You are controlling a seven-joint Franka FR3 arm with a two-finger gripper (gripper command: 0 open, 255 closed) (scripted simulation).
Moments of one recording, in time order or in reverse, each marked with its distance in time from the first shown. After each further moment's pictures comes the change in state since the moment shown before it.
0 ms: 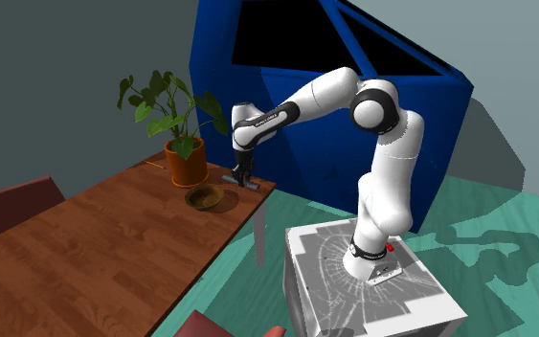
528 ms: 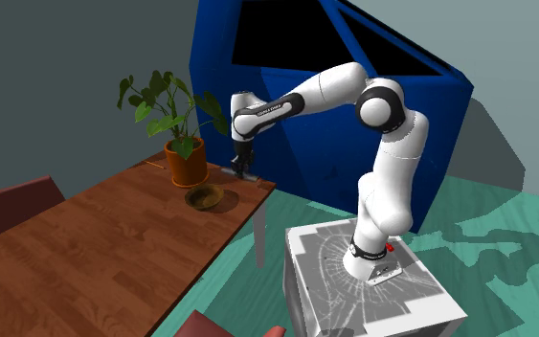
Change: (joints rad) arm 0.002 -0.045 0.001 0.062 -0.030 -0.100 0.027
